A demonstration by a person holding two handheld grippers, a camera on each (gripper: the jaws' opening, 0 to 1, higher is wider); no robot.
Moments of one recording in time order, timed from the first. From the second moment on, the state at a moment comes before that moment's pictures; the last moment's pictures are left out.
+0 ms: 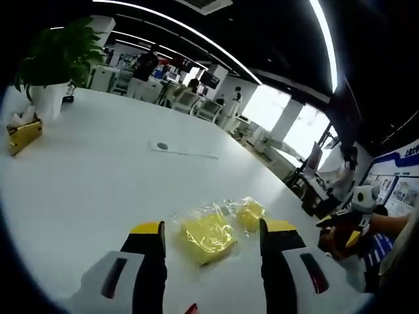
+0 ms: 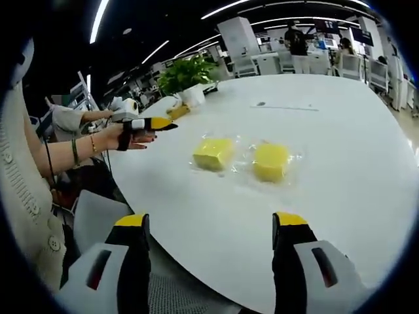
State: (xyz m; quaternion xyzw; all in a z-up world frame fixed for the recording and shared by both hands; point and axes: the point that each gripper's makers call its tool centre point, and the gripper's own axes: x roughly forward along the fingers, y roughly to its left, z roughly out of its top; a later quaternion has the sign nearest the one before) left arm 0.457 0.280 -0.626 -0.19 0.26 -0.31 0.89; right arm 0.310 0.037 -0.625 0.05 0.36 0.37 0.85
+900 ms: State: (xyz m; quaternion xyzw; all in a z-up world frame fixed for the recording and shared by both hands) left arm 0.526 0.262 -0.714 -0.30 0.33 -0.32 0.84; right arm 0.318 0.026 -0.648 0.03 0.41 0.36 0.84
